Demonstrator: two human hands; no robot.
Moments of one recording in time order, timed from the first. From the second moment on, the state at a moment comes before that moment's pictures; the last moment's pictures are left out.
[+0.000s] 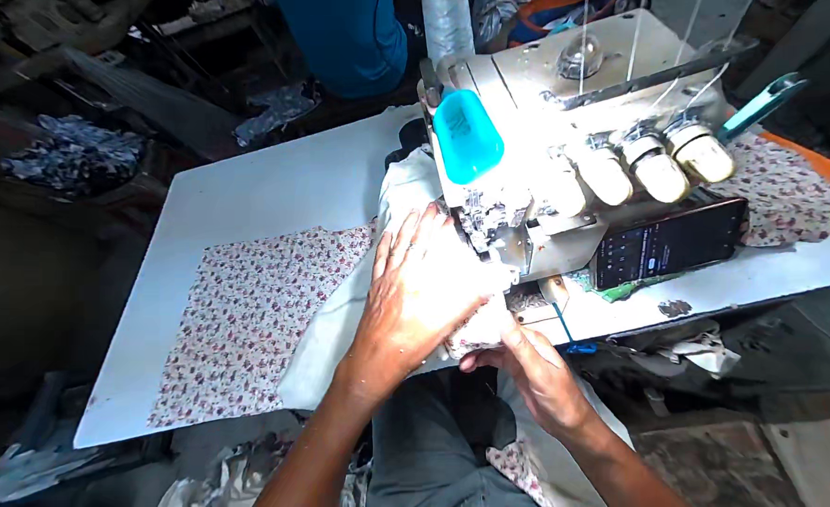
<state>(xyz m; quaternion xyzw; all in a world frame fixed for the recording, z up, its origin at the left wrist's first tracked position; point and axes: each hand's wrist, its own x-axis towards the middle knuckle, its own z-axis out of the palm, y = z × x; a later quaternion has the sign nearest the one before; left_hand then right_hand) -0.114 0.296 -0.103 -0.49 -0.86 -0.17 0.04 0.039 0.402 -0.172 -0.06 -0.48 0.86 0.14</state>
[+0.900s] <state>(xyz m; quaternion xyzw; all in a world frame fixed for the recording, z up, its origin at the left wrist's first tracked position) -0.071 0.238 -0.113 -0.41 -0.79 -0.43 0.13 0.073 0.385 -0.159 0.01 -0.72 0.66 0.20</state>
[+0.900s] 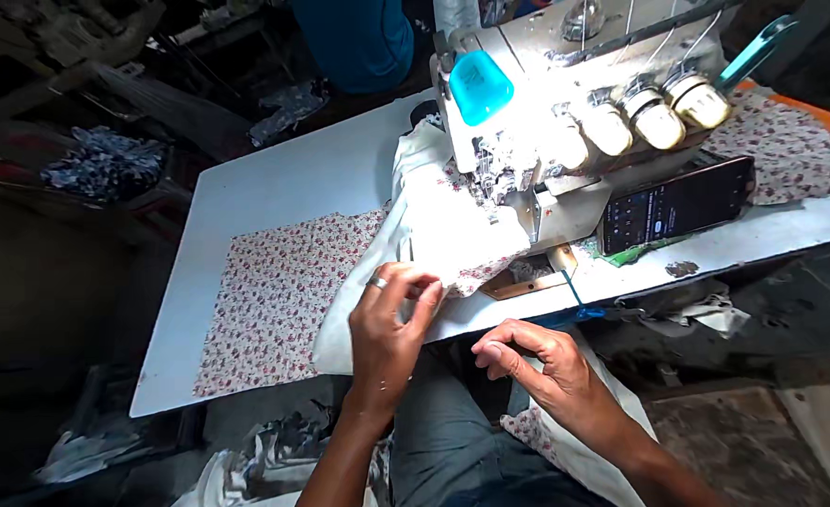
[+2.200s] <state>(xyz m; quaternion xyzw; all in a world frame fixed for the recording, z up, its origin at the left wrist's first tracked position) -0.103 0.289 -0.055 -0.58 -0.75 -0.32 0.01 0.052 0.413 -0.144 -0.14 -0.62 0.68 0.35</state>
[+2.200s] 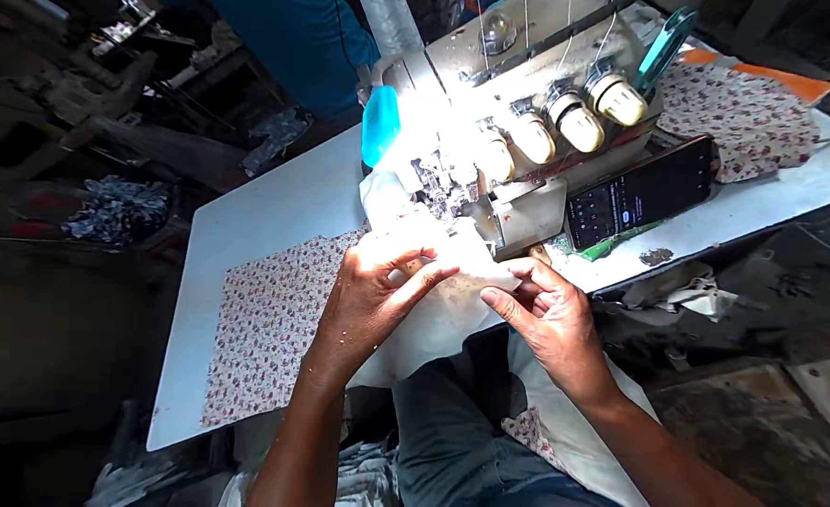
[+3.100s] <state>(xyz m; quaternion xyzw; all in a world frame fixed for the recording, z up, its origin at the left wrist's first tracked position) -0.132 0.312 -0.091 -0.60 -0.72 -0.34 0.08 0.035 0.432 -0.178 -0.13 -0.60 0.70 0.35</state>
